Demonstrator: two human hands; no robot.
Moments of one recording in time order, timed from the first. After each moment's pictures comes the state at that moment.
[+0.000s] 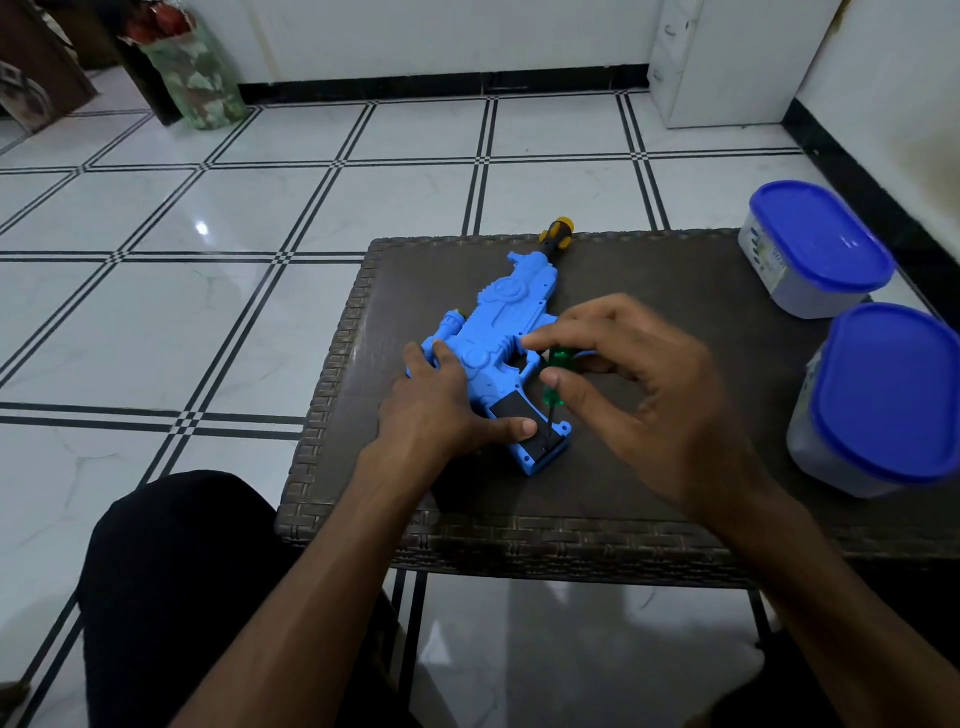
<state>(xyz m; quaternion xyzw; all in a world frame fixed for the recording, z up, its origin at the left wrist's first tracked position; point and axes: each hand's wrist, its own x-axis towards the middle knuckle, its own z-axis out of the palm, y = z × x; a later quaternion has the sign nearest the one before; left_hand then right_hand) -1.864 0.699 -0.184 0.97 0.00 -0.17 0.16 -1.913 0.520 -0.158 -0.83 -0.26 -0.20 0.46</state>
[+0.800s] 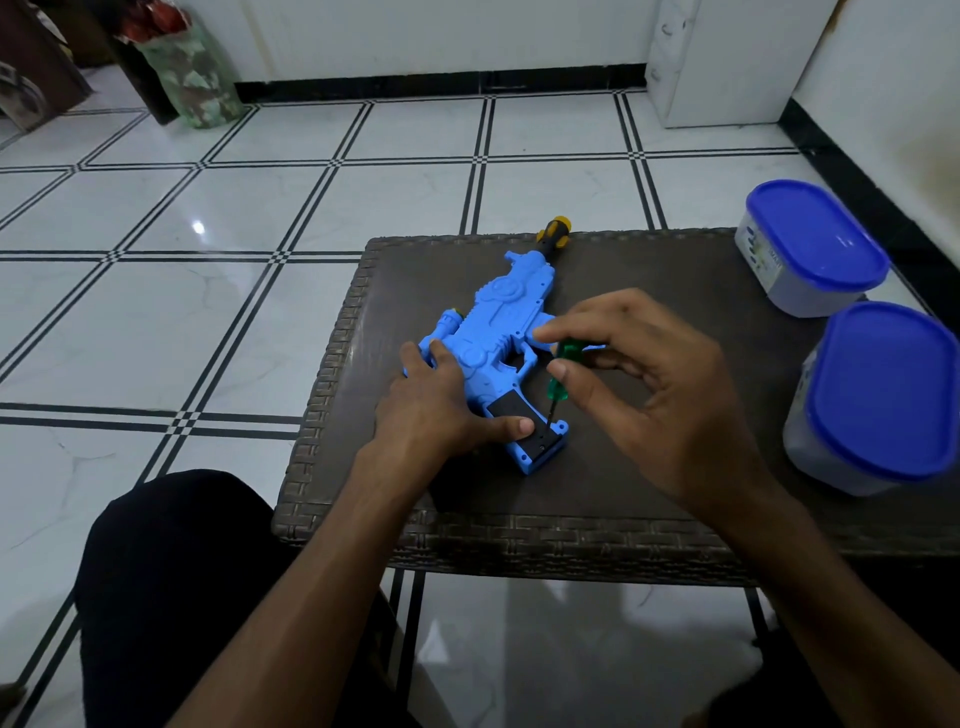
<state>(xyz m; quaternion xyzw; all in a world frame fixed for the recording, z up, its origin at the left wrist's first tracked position) -1.863 0.699 -0.186 0.97 0.00 -0.17 0.17 -1.916 0.516 -0.155 -0.82 -0.23 -0.21 0.48</state>
